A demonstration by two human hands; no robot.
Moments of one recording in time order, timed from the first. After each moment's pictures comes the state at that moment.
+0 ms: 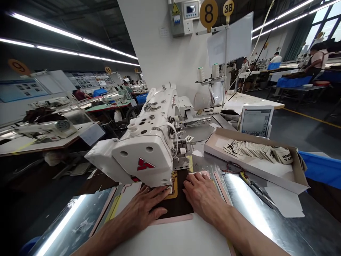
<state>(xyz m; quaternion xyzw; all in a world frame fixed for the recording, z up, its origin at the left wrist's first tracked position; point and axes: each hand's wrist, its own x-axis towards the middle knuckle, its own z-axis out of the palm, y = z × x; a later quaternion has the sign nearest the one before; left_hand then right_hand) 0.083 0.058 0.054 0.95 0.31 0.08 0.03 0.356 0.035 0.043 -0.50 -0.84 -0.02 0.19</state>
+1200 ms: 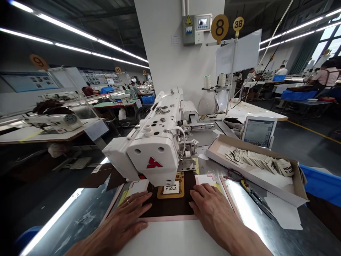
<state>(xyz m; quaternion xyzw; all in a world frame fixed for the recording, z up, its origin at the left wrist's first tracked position) 0.020 0.020 0.059 0.93 0.35 0.10 0.02 0.377 0.003 0.049 -0.48 -0.85 -0.02 0.21</state>
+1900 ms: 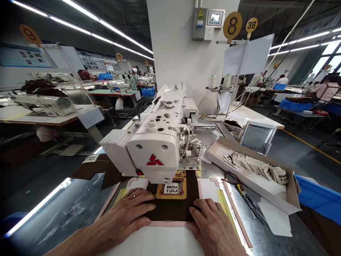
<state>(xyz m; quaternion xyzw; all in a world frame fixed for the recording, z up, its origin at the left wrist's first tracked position) 0.059 0.025 0.074 0.94 0.32 0.11 0.10 0.391 -0.027 0.028 -0.47 -0.86 -0.02 0.21</state>
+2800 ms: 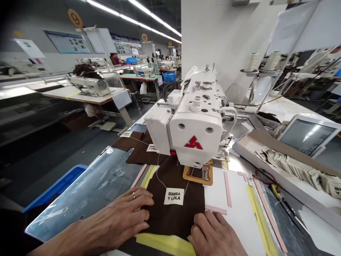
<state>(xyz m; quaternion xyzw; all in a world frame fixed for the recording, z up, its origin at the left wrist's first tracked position) 0.013 -0.056 0.094 0.92 0.34 0.12 0.17 0.331 -0.061 0.047 -0.30 -0.93 -0.06 0.21</state>
